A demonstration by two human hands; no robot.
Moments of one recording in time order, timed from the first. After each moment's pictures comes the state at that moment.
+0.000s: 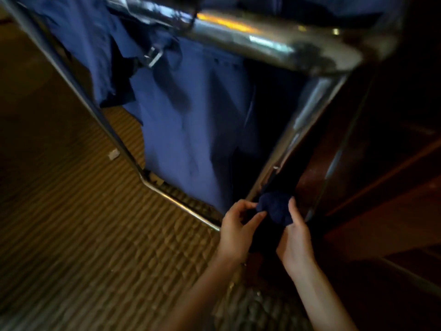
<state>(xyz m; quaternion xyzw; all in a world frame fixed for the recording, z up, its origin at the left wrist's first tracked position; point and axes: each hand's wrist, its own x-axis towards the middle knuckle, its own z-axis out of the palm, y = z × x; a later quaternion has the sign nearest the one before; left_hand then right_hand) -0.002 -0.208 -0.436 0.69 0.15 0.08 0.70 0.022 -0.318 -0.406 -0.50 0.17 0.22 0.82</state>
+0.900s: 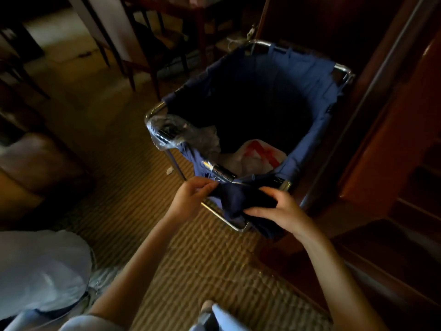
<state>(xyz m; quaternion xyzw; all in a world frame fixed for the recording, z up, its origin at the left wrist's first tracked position) -0.092 -0.080 0.036 0.78 0.17 0.07 0.60 -0.020 -0.298 0.051 -0.72 -0.15 0.33 0.60</state>
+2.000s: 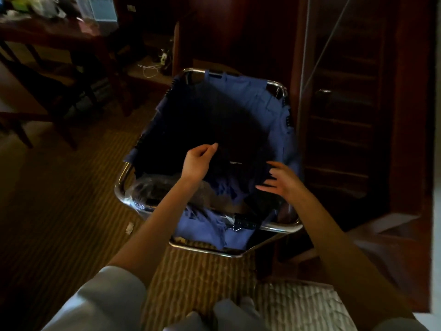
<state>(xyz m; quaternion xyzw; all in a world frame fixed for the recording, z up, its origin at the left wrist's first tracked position) 0.136 0.085 0.076 0.74 0.06 -0.03 0.67 0.115 -0.138 0.061 -0.65 0.24 0.12 0.71</state>
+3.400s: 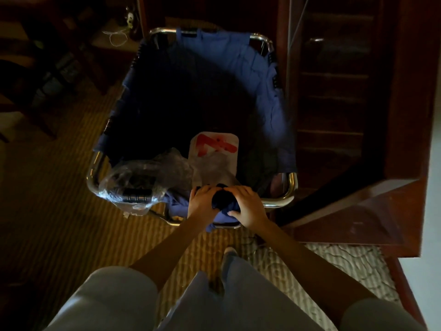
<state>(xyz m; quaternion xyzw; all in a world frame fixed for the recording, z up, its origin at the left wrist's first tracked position) 0.079 0.037 -0.087 0.96 -0.17 -0.11 0.18 0.046 -0.130 -0.095 -0.97 -0.09 0.08 0.23</state>
